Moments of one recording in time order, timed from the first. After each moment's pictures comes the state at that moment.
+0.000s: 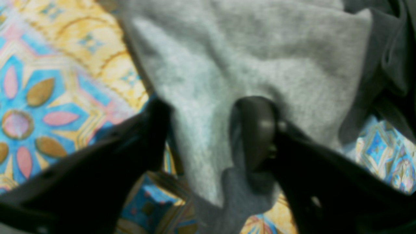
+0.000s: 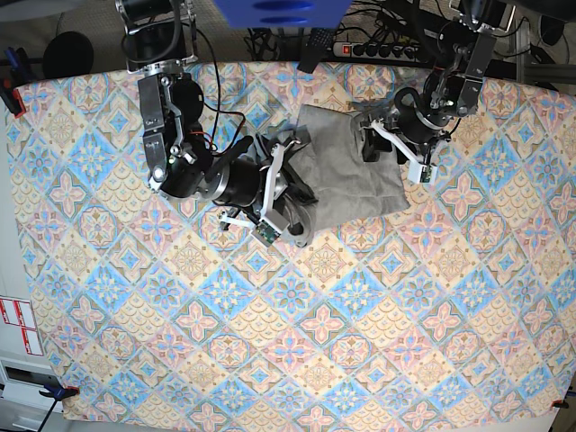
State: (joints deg) left arm 17.9 -22.0 11.4 86.7 -36.9 -5.2 25.8; right arm -1.3 0.7 -10.2 98.0 26.1 40.2 -57.6
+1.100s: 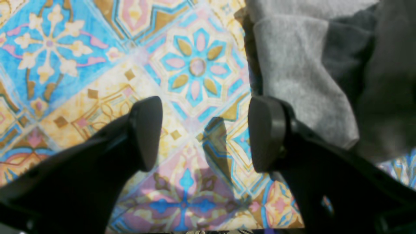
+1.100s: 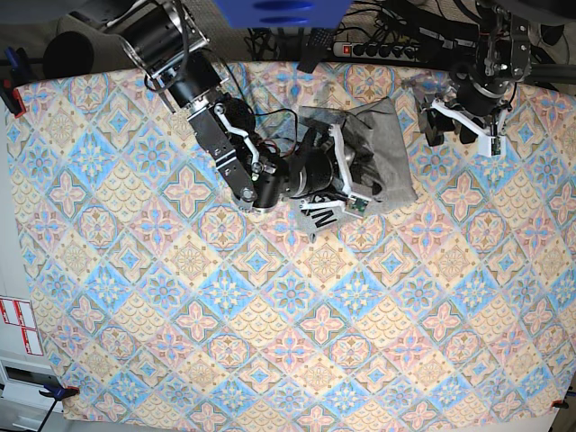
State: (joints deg) left arm 33.9 -23.0 -9.7 98.3 -37.0 -5.8 26.2; right arm 9.9 -1.1 -33.4 79.7 26.1 40.2 -55.8
